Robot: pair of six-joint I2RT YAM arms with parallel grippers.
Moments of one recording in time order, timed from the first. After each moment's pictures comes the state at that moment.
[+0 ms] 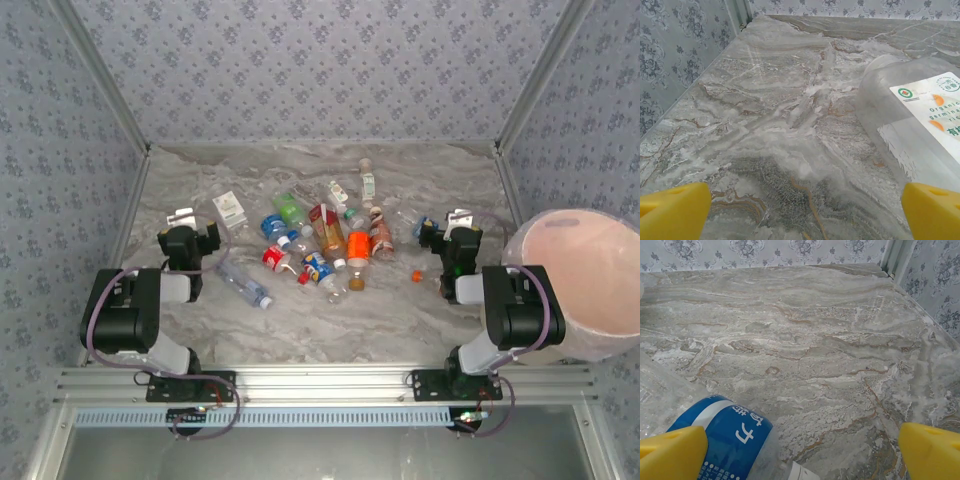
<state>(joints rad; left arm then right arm) -0.02 1.54 0.40 0.75 -0.26 -0.06 0.00 1.55 0.36 0.83 0.17 0.02</state>
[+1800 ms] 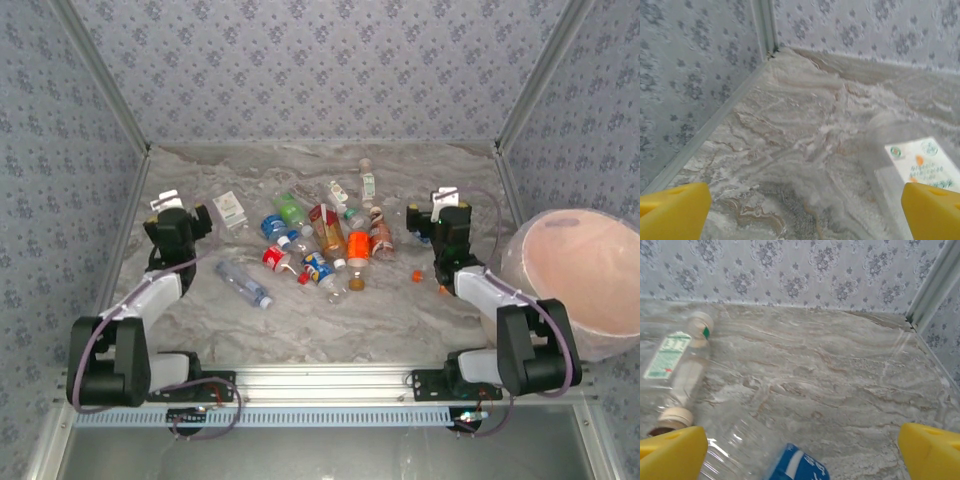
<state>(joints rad) -0.07 1.22 0.58 0.26 -0.40 -0.21 0.16 1.30 0.56 0.41 0.22 -0.02</state>
